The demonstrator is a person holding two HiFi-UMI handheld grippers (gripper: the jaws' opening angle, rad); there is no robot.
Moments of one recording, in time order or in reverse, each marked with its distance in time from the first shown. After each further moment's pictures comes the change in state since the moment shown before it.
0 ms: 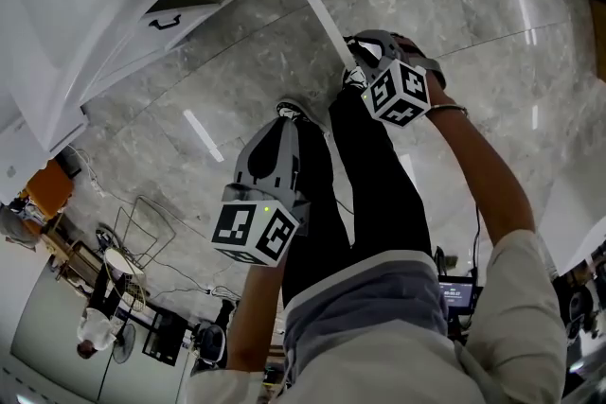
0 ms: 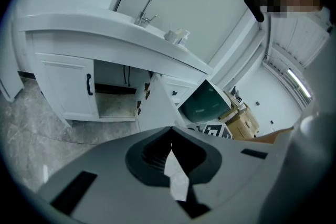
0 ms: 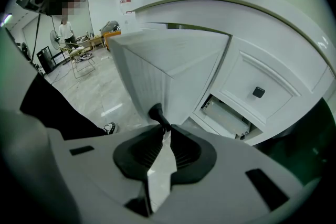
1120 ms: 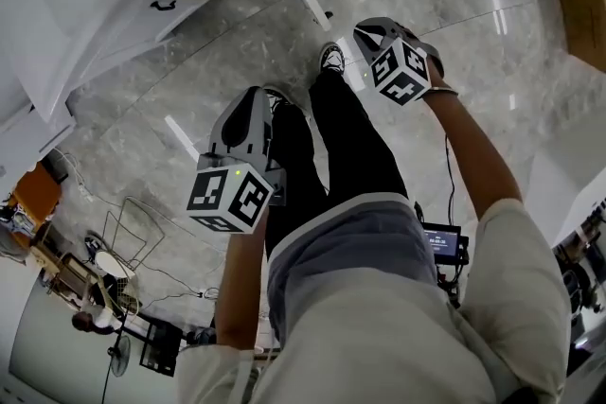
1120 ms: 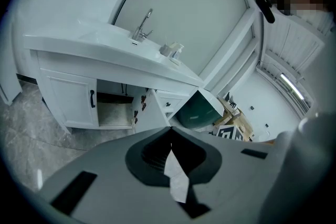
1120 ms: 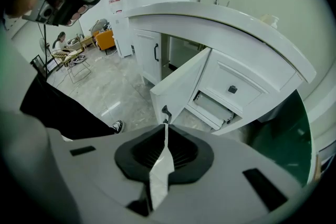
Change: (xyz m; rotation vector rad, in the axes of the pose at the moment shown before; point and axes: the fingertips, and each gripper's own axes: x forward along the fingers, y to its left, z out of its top) left arm -0.070 -0.019 0.039 0.007 -0.063 -0.045; right arm -0.105 0.011 0.006 0.103 0.100 -0.029
